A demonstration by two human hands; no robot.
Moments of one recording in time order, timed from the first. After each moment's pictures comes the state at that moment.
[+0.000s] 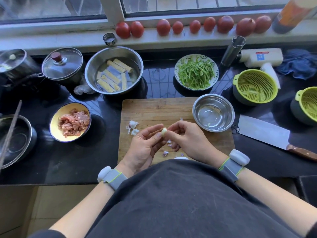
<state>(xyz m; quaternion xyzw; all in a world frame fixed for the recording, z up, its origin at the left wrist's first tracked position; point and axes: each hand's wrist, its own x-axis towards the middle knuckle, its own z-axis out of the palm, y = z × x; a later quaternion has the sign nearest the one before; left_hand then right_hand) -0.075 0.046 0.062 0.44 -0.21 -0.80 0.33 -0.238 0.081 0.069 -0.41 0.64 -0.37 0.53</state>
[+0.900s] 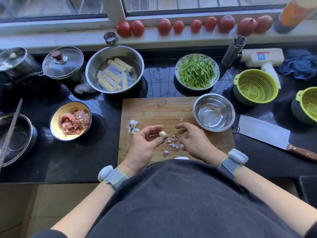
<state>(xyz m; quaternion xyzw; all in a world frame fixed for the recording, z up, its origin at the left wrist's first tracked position) -0.072 0.047 0.051 0.49 -0.41 -0.70 0.31 -0.252 0.082 0.041 -0.45 0.75 -0.19 0.44</state>
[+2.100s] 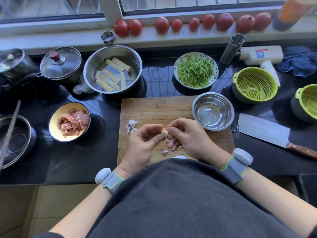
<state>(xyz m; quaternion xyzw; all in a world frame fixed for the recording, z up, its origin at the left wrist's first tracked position) -0.074 0.052 0.062 0.45 -0.42 -0.68 0.39 -0.235 0.079 0.083 -0.35 0.60 -0.40 0.60</state>
